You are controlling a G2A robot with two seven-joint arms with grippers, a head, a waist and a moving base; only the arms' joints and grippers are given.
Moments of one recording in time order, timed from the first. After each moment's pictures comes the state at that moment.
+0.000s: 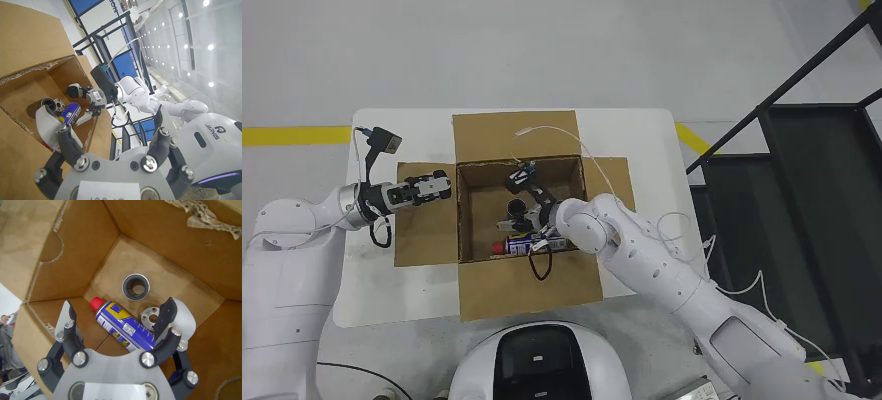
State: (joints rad) left arm 0.99 -1.09 -1.44 -1.30 -0.36 -0.47 -1.35; right arm -0.86 -1.33 0.72 -1.37 -0.77 0.00 0.73
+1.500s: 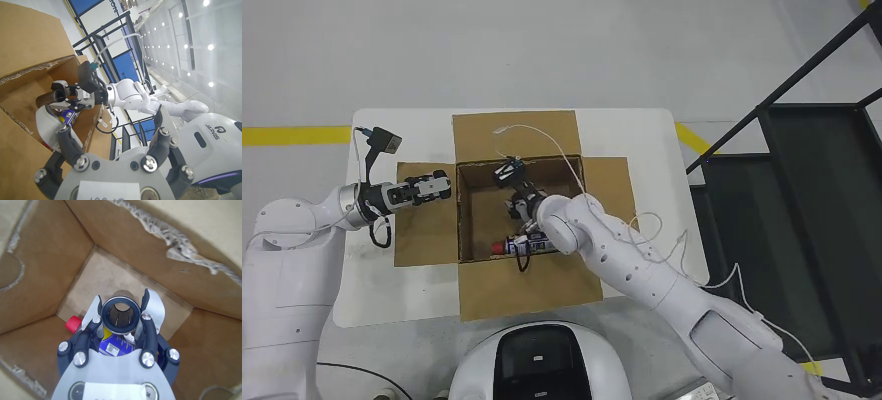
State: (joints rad) left arm 0.99 -1.09 -1.44 -1.30 -0.36 -0.47 -1.35; right arm -0.86 -1.41 0.73 -1.37 -1.00 0.13 0.73
